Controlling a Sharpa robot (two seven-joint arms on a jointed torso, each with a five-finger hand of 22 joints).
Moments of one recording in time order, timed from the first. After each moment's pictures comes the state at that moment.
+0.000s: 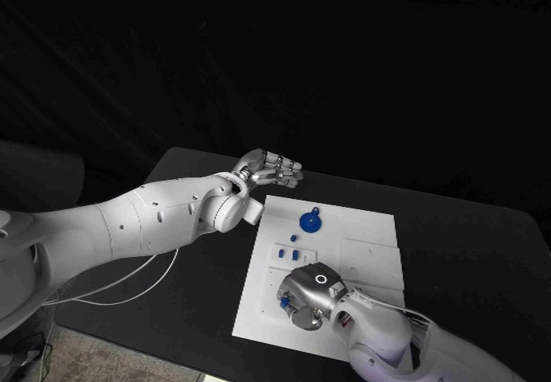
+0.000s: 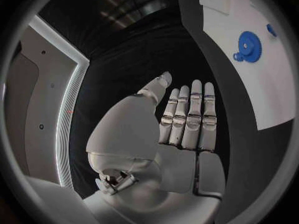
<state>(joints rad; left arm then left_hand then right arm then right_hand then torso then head) 1.30 -0.68 -0.09 1.20 -0.27 -0.28 0.32 1.36 -0.05 0.24 -0.13 0.19 1.04 0.15 0.06 0.06 1.09 0.14 0.06 0.06 1.18 0.11 0.07 0.07 0.03 0.99 0.09 0.11 0.16 0.71 -0.48 0.25 1.56 -2.19 -0.11 -0.16 1.22 -0.06 0.58 -0.26 0.10 1.24 0.09 0.06 0.07 1.37 0.01 0.06 0.06 1.44 -0.06 0.79 0.74 0.11 1.47 -0.08 0.39 1.10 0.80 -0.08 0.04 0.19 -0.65</state>
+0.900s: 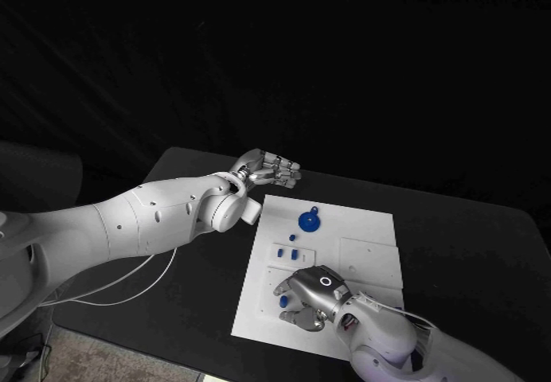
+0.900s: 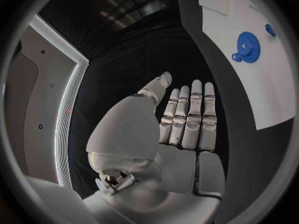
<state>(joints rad) 1.30 -0.68 -0.09 1.20 -0.27 -0.27 0.31 1.37 -0.05 0.23 -0.12 0.19 1.03 0.15 0.06 0.06 1.09 0.14 0.06 0.06 1.18 0.11 0.07 0.07 0.03 0.99 0.09 0.11 0.16 0.70 -0.50 0.23 1.56 -2.10 -0.21 -0.13 1.27 -0.10 0.20 -0.19 0.17 1.05 0.11 0.07 0.06 1.05 0.11 0.06 0.06 1.43 -0.02 0.78 0.69 0.18 1.47 -0.03 0.34 1.01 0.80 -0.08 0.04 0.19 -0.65</state>
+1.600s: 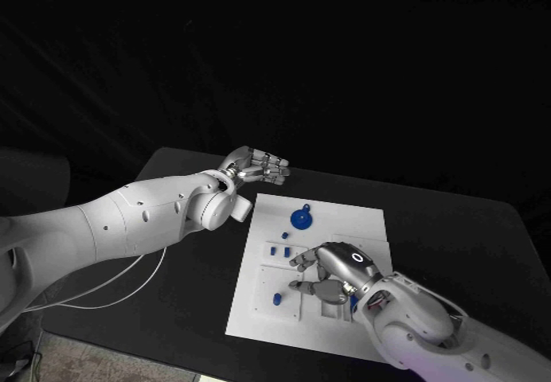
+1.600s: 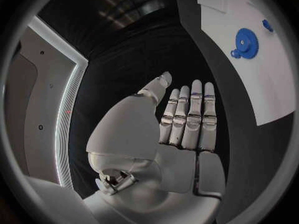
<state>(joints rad) 1.30 -0.69 -0.09 1.18 -0.27 -0.27 0.31 1.37 -0.05 0.23 -0.12 0.19 1.03 0.15 0.06 0.06 1.09 0.14 0.06 0.06 1.18 0.11 0.07 0.07 0.03 0.99 0.09 0.11 0.16 0.71 -0.66 0.32 1.66 -1.83 -0.33 -0.10 1.22 -0.06 0.16 -0.13 0.19 1.06 0.12 0.07 0.06 1.25 0.05 0.10 0.06 1.44 -0.04 0.81 0.70 0.18 1.46 -0.06 0.40 0.99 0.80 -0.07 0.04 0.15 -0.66</state>
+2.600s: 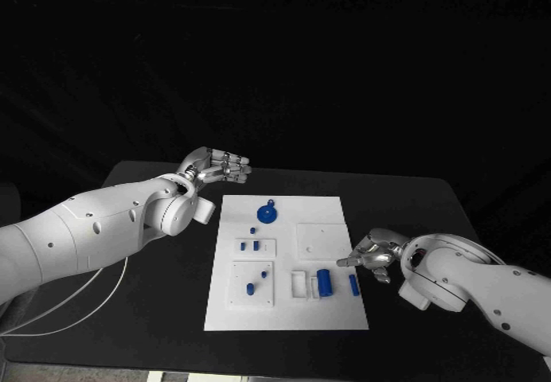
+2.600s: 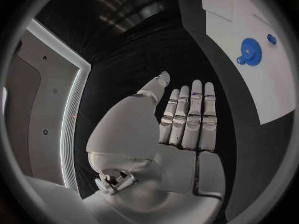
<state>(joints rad) 1.24 -0.71 -0.10 1.19 -0.27 -0.27 0.32 1.36 -0.05 0.20 -0.11 0.19 1.02 0.15 0.06 0.06 1.09 0.14 0.06 0.06 1.17 0.12 0.07 0.07 0.03 0.99 0.09 0.11 0.15 0.76 -0.90 0.35 1.61 -1.16 -0.05 -0.53 1.11 -0.06 0.13 0.03 0.19 1.13 0.07 0.06 0.15 1.32 -0.02 1.11 1.26 1.44 -0.09 1.04 0.97 0.11 1.47 -0.11 0.74 1.24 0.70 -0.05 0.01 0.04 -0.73</state>
